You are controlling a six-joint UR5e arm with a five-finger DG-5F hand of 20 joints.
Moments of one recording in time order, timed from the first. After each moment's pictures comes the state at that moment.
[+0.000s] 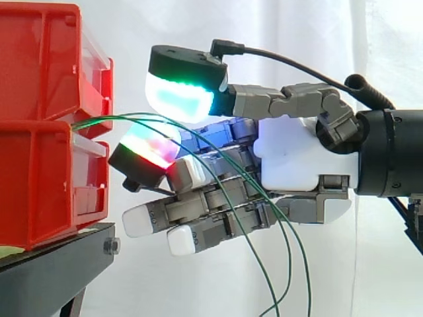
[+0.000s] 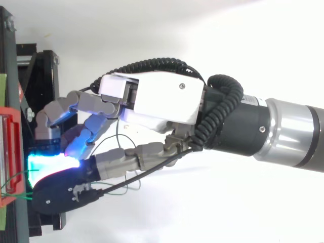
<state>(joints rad) 0.19 -2.38 -1.01 -2.84 -1.21 -0.10</state>
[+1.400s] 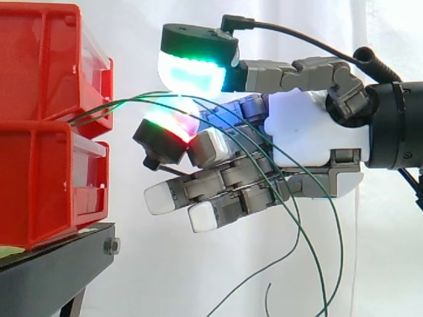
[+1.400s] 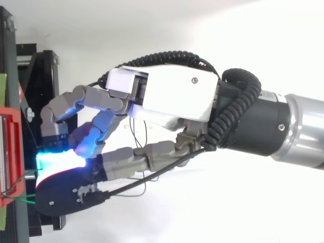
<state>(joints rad) 0.19 -2.35 -0.99 -2.93 -1.20 -0.10</state>
